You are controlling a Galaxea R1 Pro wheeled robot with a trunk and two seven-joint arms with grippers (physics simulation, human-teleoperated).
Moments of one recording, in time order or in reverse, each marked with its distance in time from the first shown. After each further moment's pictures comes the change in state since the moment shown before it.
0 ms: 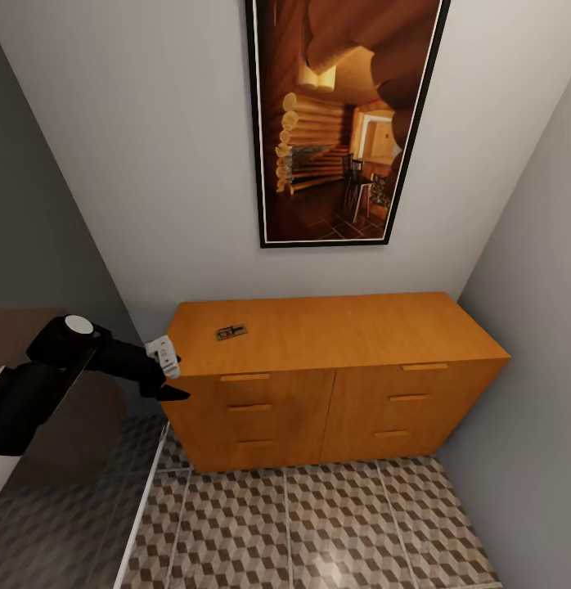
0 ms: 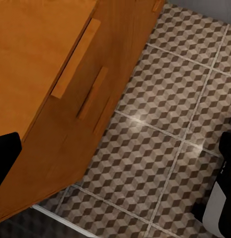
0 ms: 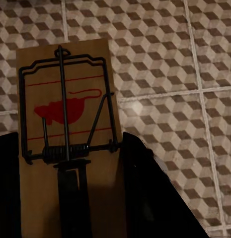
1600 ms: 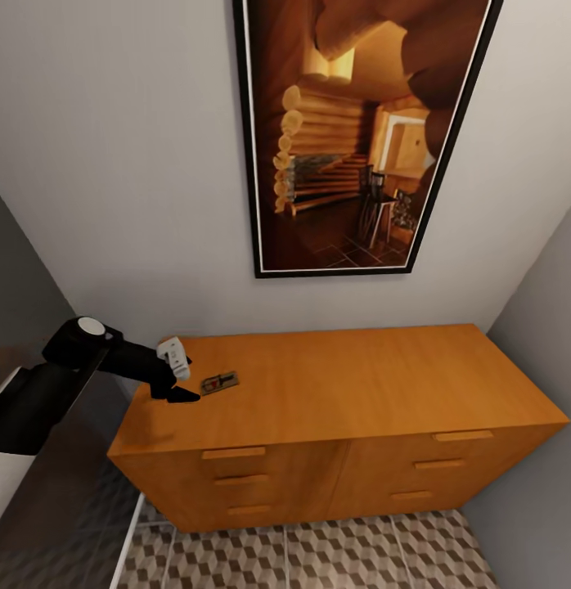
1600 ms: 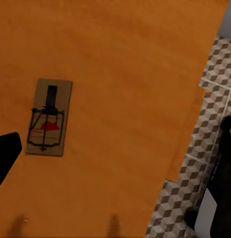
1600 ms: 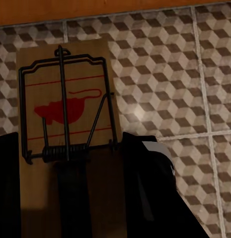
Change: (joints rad) left arm 0.000 -0.046 -0.004 0.018 0.002 -0.001 -0.004; right arm 0.003 0.005 -0.001 -0.002 0.000 0.058 0.006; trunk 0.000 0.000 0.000
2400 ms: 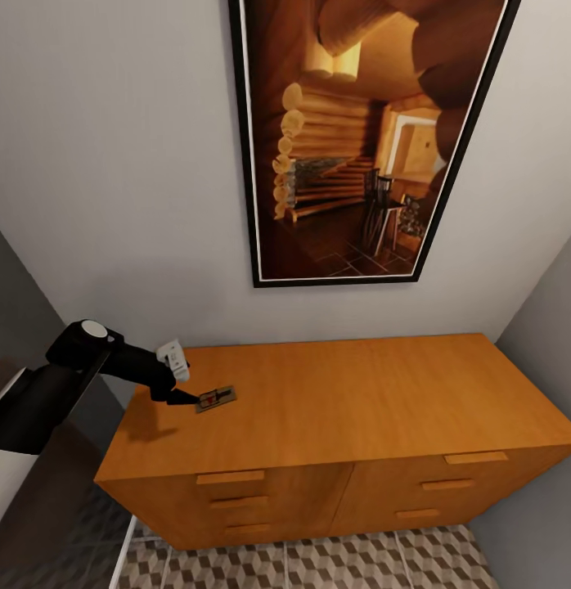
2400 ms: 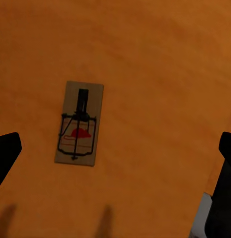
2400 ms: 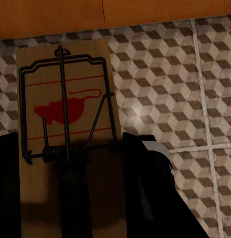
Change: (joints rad) left arm 0.000 -0.002 -0.004 0.050 -0.003 -0.006 0.013; right arm 0.000 -0.002 0.000 0.001 0.000 0.000 0.000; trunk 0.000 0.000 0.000
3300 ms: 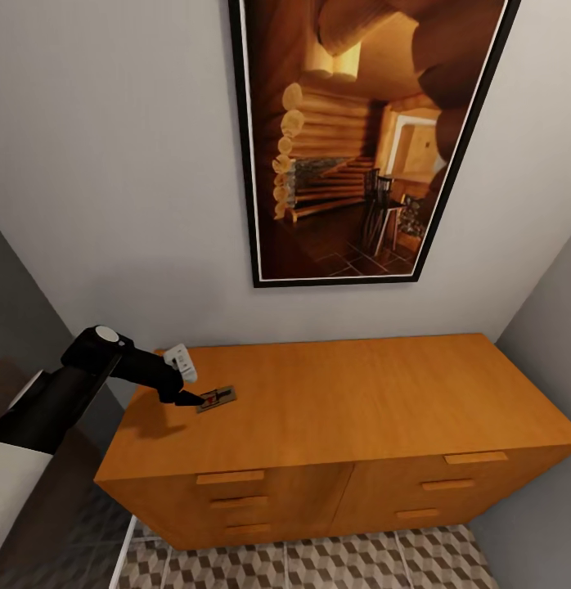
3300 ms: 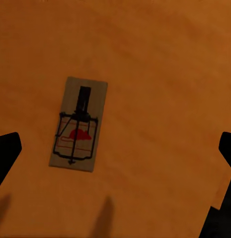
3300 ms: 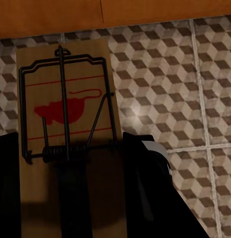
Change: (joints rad) left arm -0.001 -0.042 -0.003 0.081 -0.001 -0.003 0.060; right arm 0.000 -0.005 0.000 0.000 0.000 0.000 0.001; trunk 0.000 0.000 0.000
